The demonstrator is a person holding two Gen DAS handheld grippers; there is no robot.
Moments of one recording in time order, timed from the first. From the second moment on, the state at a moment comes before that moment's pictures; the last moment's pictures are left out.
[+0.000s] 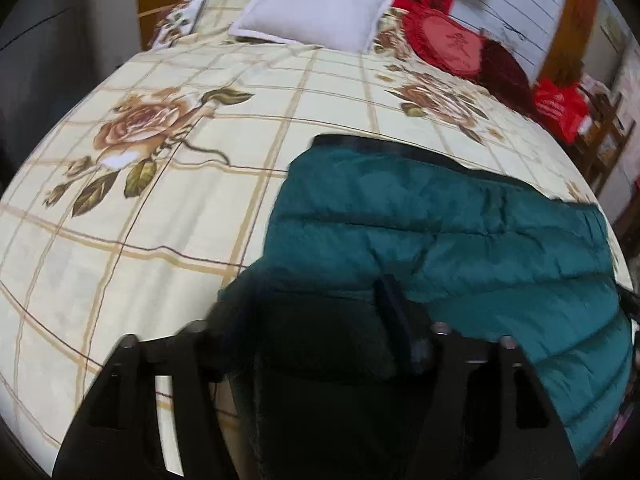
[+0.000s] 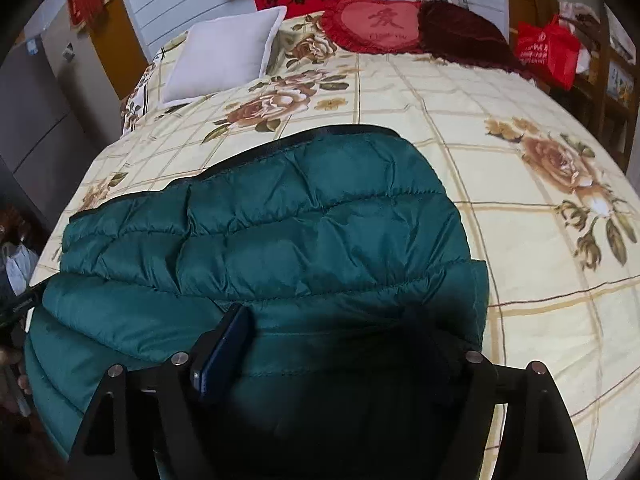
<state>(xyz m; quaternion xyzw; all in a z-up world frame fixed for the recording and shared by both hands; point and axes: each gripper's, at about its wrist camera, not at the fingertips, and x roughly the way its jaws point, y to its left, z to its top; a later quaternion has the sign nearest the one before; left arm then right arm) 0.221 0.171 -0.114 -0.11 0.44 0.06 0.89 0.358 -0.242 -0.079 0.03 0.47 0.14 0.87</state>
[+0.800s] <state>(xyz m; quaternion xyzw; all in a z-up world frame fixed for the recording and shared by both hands) 0.276 0.189 -0.112 -0.14 0.43 0.06 0.89 0.414 -0.225 -0.083 0.00 0.43 0.13 0.89</state>
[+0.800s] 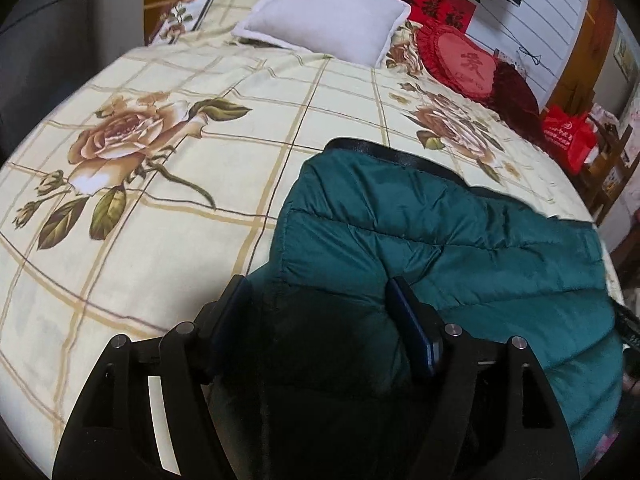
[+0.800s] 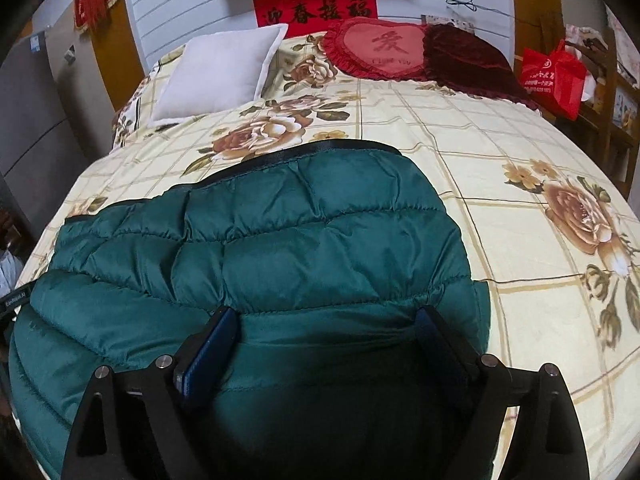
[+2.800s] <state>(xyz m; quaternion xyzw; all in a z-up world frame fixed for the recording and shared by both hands) -0.054 0.049 0.033 -0.03 0.39 0.03 0.92 0.064 -0.244 0.081 -0.06 0.39 0.12 0.91</state>
